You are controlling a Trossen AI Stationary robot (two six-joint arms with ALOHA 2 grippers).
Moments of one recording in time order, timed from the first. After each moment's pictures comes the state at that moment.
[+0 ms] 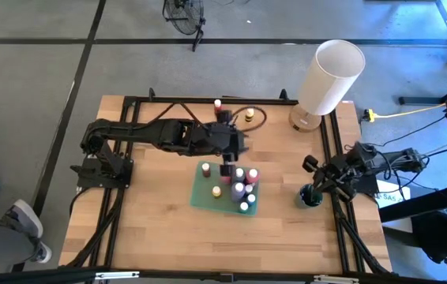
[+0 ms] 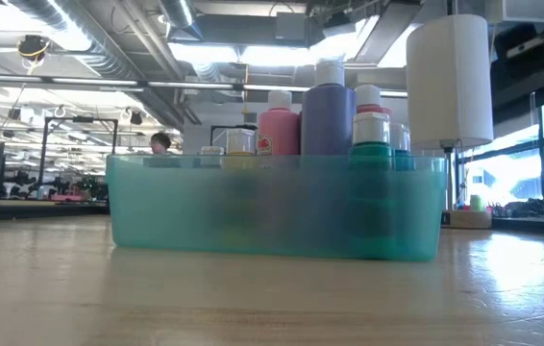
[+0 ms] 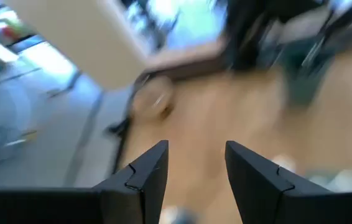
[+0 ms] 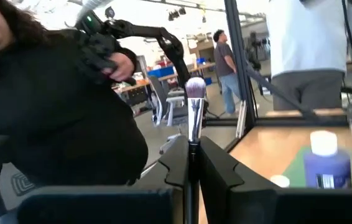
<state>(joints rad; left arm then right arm) -0.10 1.75 1.92 -0.76 -0.45 0.20 0.19 0.00 0.10 0.10 -0.50 0.33</state>
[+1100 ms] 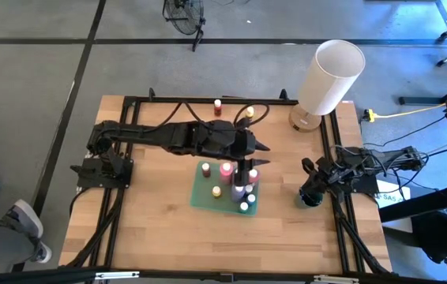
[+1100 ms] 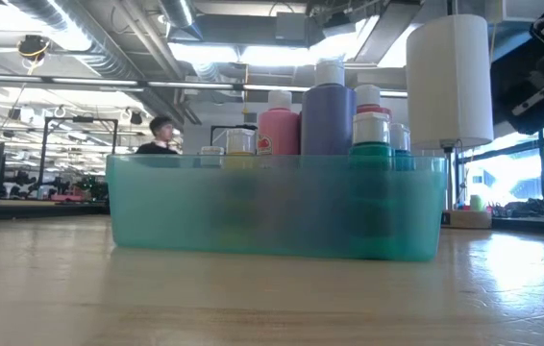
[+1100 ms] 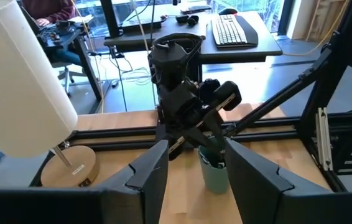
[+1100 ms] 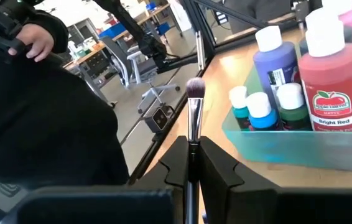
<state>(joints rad) -0.09 1.81 1.92 -0.41 -0.14 0.04 0.22 0.00 0.13 -0.26 -0.34 0.45</state>
